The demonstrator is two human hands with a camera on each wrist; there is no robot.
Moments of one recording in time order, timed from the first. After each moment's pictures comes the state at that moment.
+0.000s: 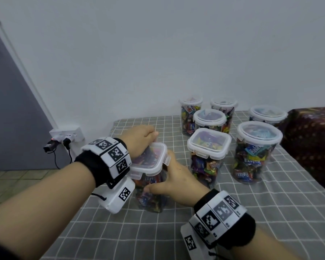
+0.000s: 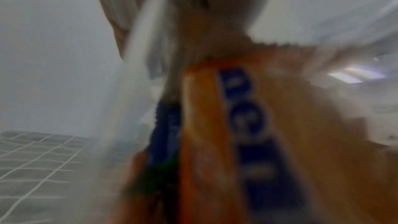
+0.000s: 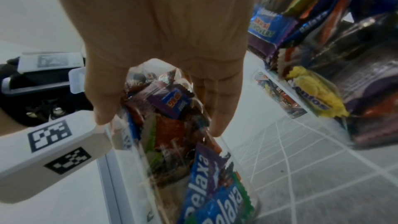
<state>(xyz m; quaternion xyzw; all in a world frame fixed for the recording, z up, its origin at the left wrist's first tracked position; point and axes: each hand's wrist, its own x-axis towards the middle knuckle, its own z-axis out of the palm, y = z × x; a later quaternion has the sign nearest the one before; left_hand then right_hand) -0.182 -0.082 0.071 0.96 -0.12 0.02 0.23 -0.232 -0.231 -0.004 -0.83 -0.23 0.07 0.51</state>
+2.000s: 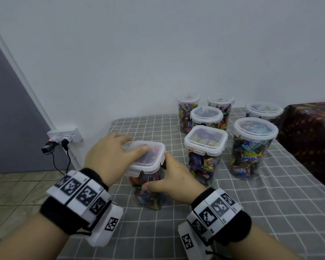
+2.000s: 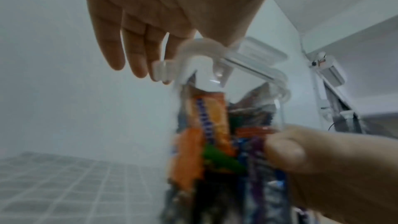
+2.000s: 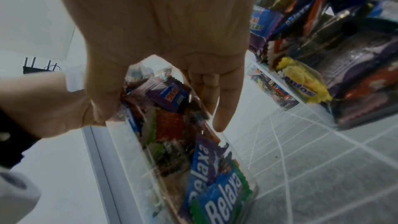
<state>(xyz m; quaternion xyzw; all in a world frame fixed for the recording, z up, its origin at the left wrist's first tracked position) -0.250 -0.063 0.066 0.98 0.00 0.14 0.15 -0.233 -0.229 -0.007 -0.84 -0.19 0.07 0.50</state>
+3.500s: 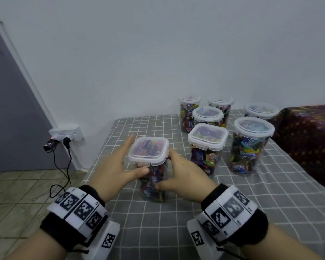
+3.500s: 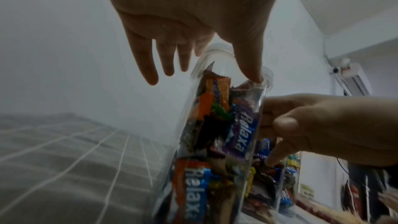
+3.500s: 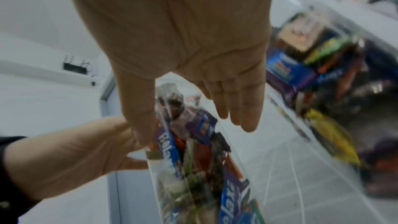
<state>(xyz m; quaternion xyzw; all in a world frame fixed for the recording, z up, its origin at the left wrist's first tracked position) -0.271 -0.035 0.020 0.92 -0.11 0.09 0.37 -0.265 -0.237 0.021 -0.91 -0.22 0.01 0.37</state>
